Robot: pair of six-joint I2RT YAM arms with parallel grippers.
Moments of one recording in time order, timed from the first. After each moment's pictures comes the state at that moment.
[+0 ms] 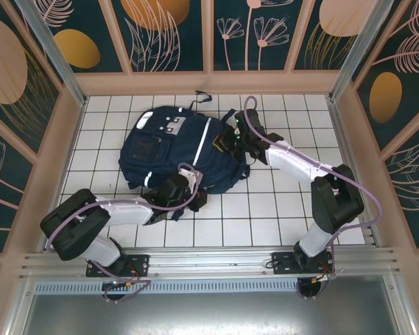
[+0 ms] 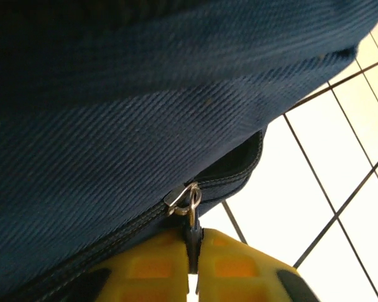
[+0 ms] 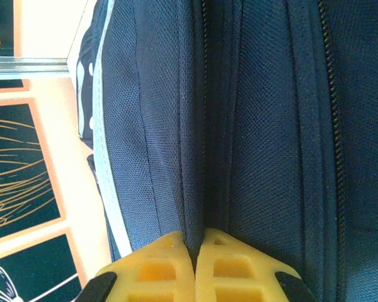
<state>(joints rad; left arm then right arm) -0.84 1.50 0.49 0.37 0.17 -0.60 0.56 1.66 1.20 -0.24 -0.33 1.17</state>
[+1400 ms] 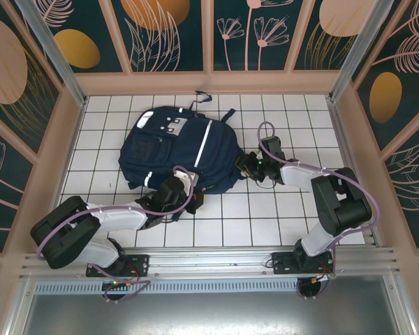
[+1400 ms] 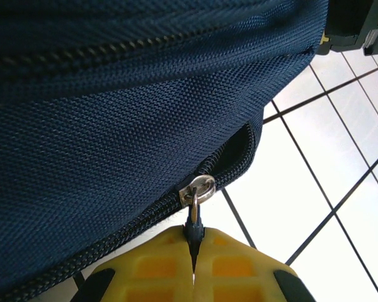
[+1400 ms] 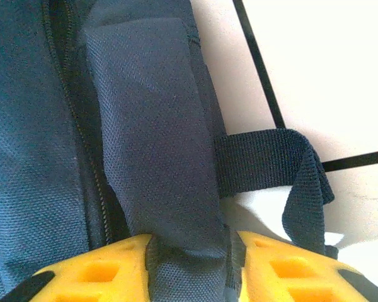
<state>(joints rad) -0.84 1.40 0.42 0.37 0.12 -0.59 0.37 1.61 0.77 -0.01 -0.37 0.95</state>
